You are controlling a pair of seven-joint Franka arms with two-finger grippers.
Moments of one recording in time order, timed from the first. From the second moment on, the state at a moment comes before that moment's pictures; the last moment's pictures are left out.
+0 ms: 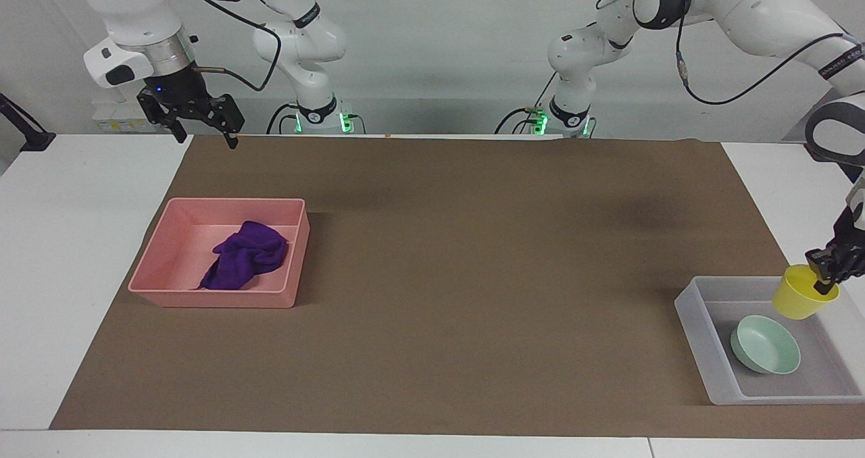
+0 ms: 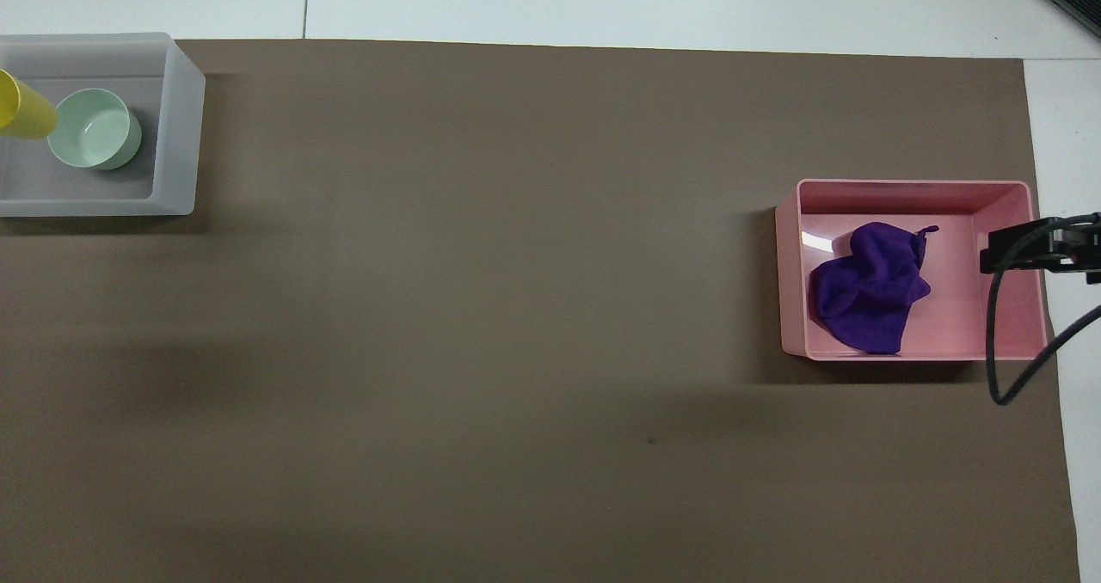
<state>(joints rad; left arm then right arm) 0.35 0.52 -0.09 -1.29 -0.03 2.12 0.28 0.02 -0.06 -0.07 -1.61 -0.04 1.55 0.08</state>
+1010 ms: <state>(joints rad) 0.38 0.70 -0.13 -1.29 -0.04 2.31 0.32 0.02 -0.07 -0.07 -1.62 -0.04 1.55 0.08</state>
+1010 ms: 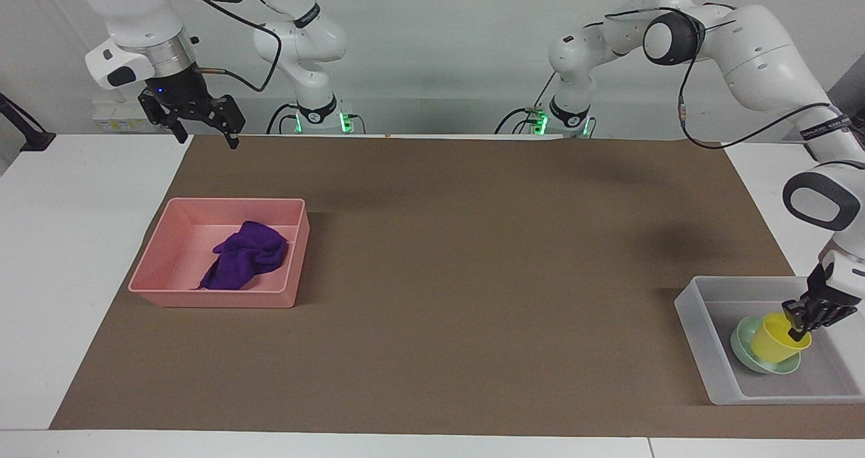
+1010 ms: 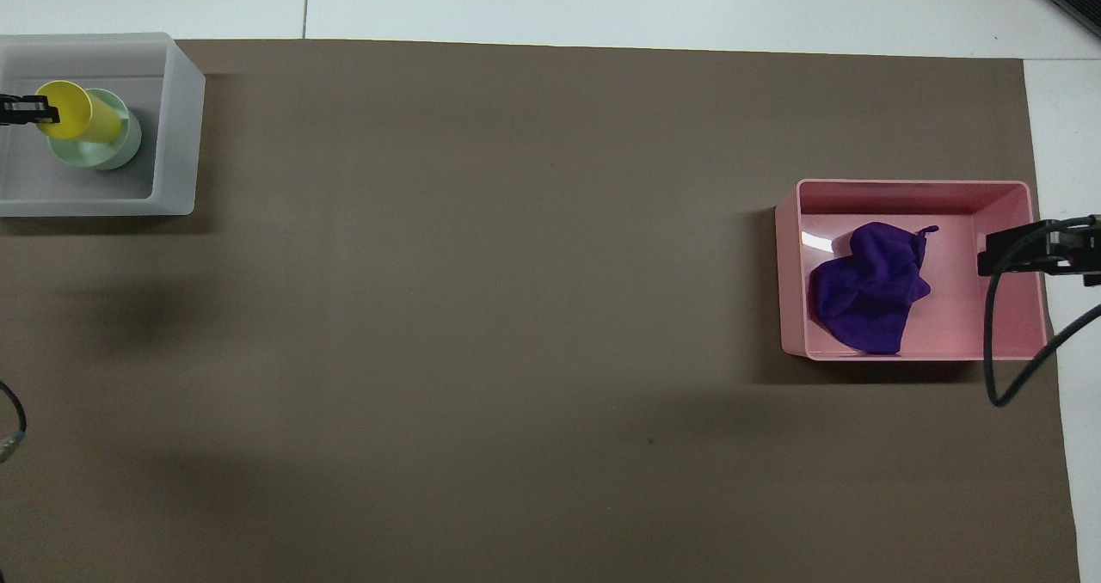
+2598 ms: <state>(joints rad) 0.05 0.06 -0.12 -1.58 -0.02 1.79 0.22 0.02 -0.07 -0.07 -1.62 -0.04 1.55 0.08</state>
